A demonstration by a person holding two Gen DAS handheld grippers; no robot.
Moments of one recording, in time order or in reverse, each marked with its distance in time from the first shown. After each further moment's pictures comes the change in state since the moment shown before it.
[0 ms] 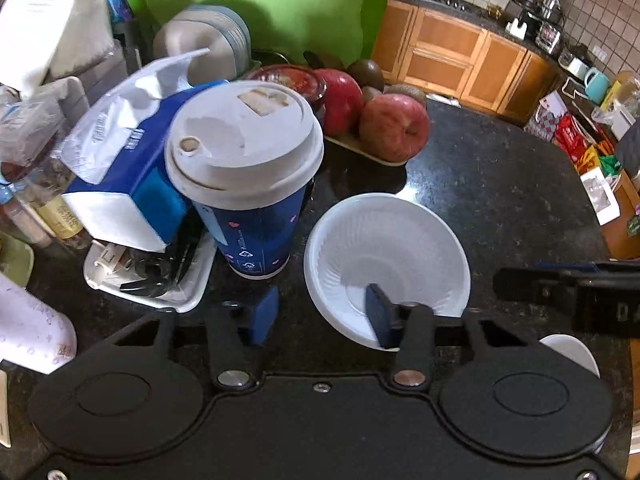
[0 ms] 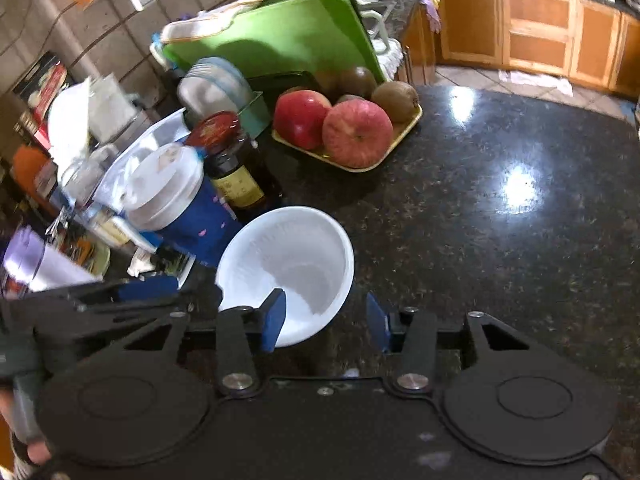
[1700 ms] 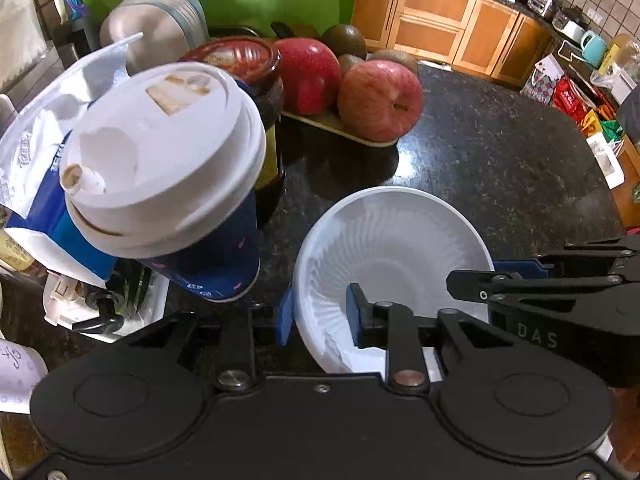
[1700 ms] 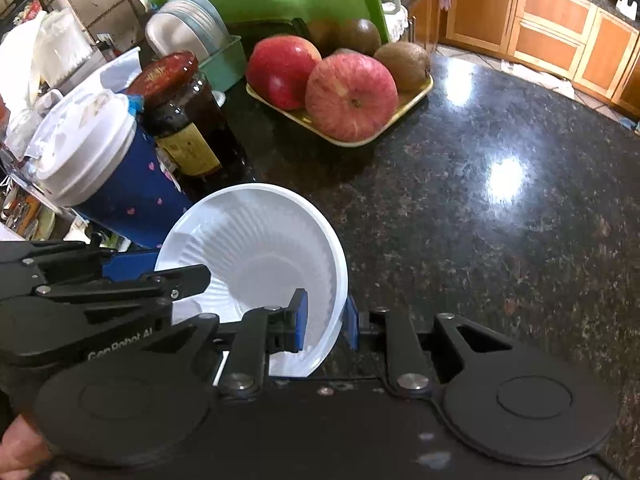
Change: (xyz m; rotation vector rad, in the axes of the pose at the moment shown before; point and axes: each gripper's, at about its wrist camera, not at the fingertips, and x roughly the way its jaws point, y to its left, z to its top) left arm 0.028 -0.013 0.016 0.067 0.086 0.013; right arm 0.076 -0.001 0.019 -0.122 0.118 -0.085
